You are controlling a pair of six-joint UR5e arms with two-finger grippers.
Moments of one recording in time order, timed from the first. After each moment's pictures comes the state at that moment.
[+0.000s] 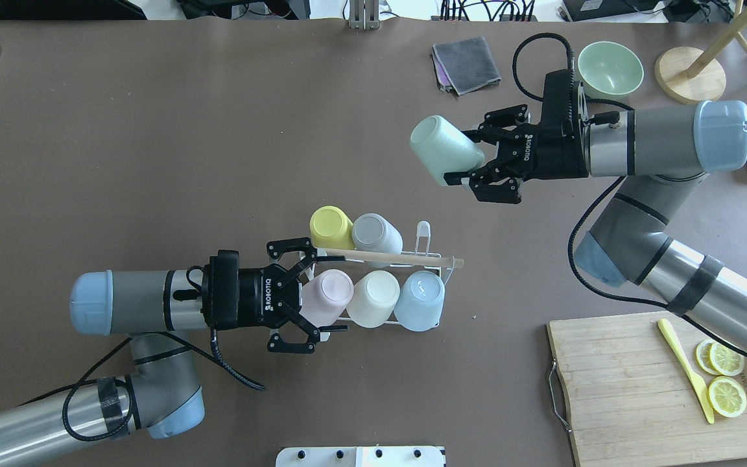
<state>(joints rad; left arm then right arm) -0.39 -2.05 -1.40 -3.47 -1.79 -0.10 0.80 -1.14 1.47 -0.02 2.13 0.35</state>
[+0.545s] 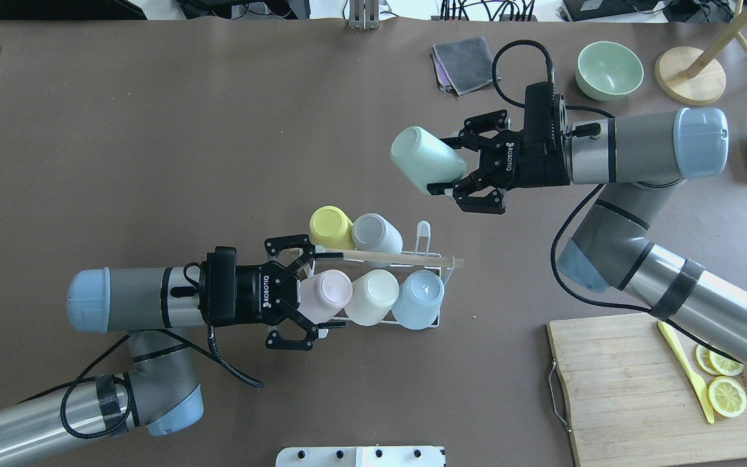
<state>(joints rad) -0.40 -2.04 -1.41 -3.47 -1.79 -0.11 0.75 -1.11 1.46 0.01 2.12 0.27</state>
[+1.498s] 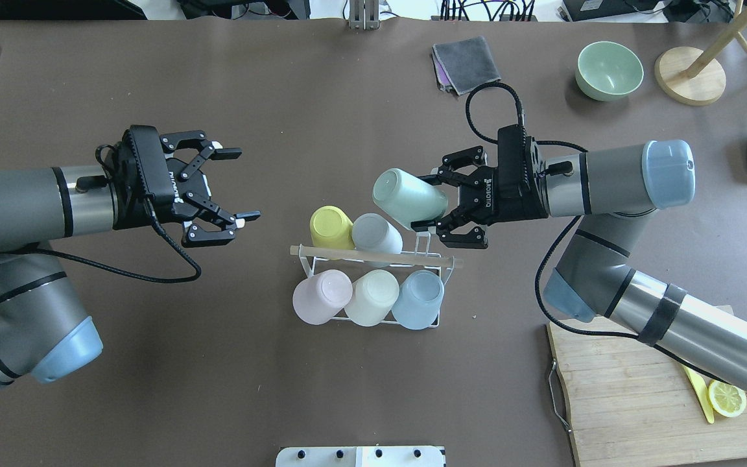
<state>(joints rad) -0.68 -1.81 -1.82 -2.70 -1.80 -0.11 0.68 -1.12 1.45 0.01 2.12 0.23</state>
